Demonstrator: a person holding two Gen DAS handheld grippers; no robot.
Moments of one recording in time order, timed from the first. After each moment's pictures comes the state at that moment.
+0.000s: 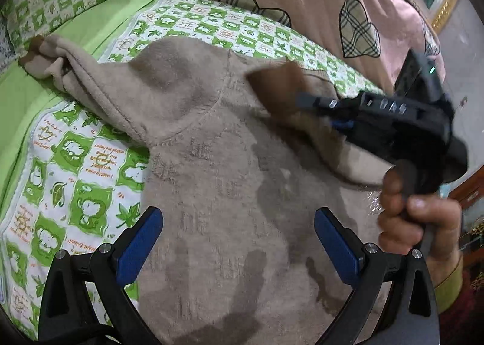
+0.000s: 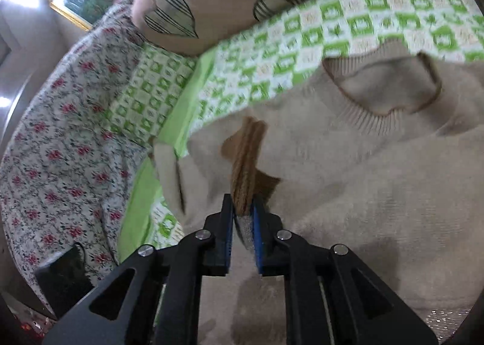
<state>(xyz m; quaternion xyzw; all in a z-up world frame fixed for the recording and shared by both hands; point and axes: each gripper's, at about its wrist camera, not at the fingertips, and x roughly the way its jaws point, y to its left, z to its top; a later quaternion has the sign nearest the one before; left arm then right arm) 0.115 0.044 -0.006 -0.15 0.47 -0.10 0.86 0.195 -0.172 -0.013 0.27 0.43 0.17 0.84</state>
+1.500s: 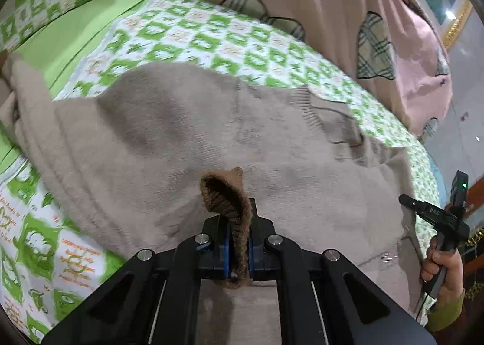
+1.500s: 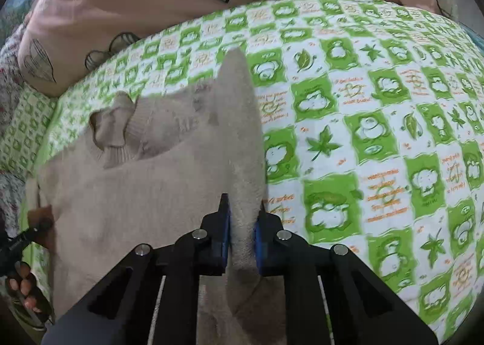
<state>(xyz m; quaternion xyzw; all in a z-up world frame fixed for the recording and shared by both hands) 0.206 0.043 -0.023 -0.16 0.46 -0.11 0.87 0.129 -0.385 0.002 0.18 0.45 -0.12 0.87</state>
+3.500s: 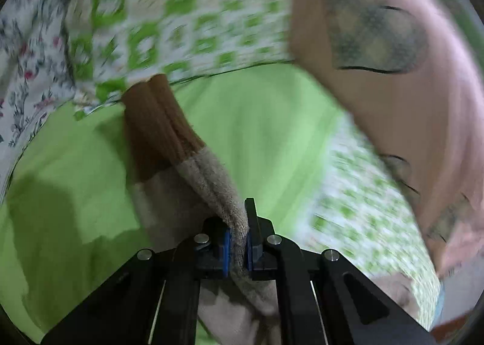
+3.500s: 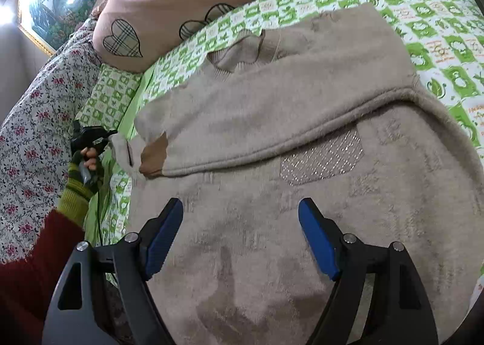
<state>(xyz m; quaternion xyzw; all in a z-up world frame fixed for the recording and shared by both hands) 0.280 0.304 0.018 -0.30 0.38 0.09 0.87 0.027 -0.250 -0.002 0.27 0.42 0.03 0.87</state>
